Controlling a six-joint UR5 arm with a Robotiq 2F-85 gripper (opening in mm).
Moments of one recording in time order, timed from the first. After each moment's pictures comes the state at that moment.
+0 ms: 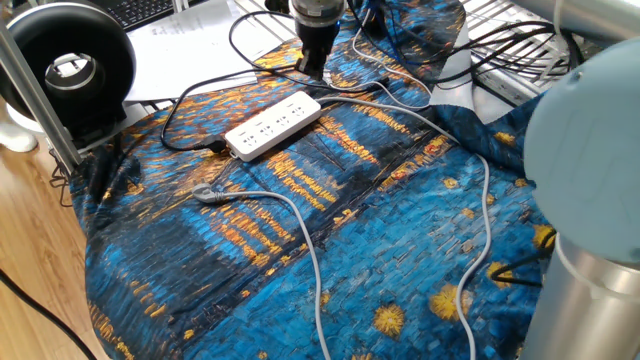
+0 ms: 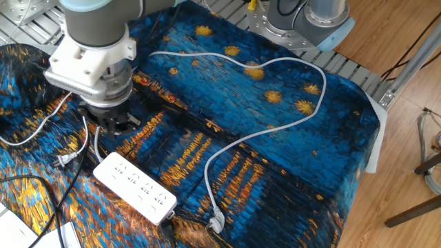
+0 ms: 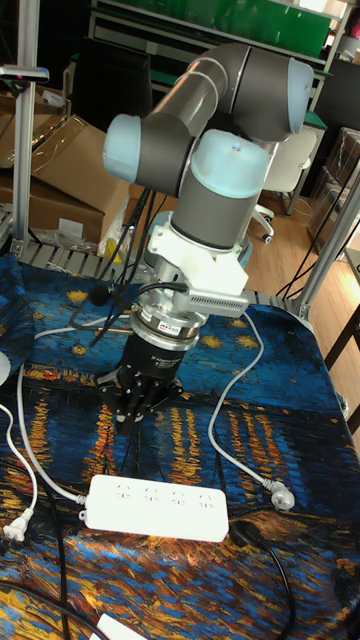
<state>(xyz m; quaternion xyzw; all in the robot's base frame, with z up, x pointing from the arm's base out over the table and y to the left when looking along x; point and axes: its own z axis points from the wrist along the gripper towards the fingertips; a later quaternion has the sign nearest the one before) 0.654 -0.050 0.119 -0.19 0.98 -0.07 0.06</state>
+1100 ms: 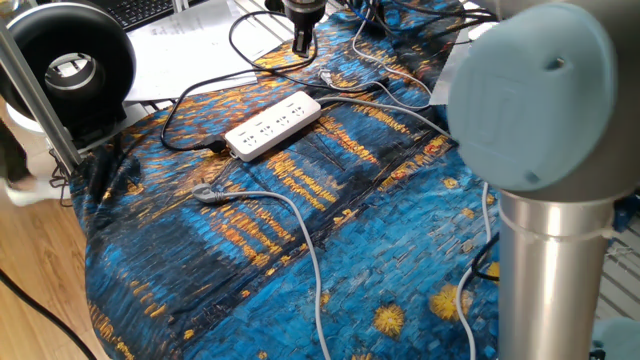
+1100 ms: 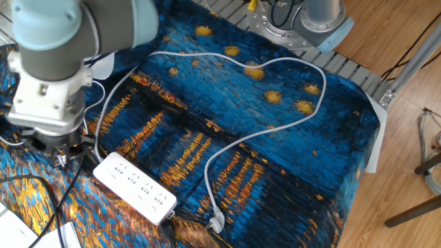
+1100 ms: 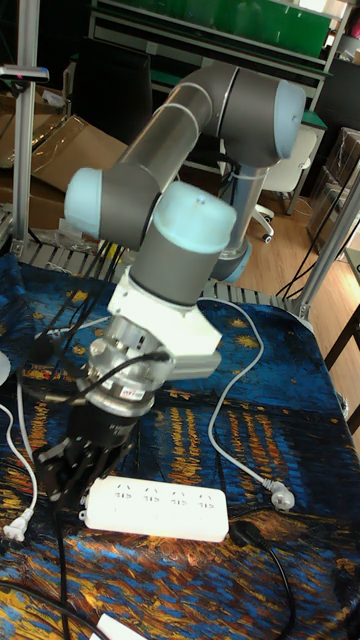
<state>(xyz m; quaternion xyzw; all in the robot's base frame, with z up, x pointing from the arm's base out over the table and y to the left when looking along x) 0.764 -0.111 0.092 -0.35 0.92 -0.14 0.09</state>
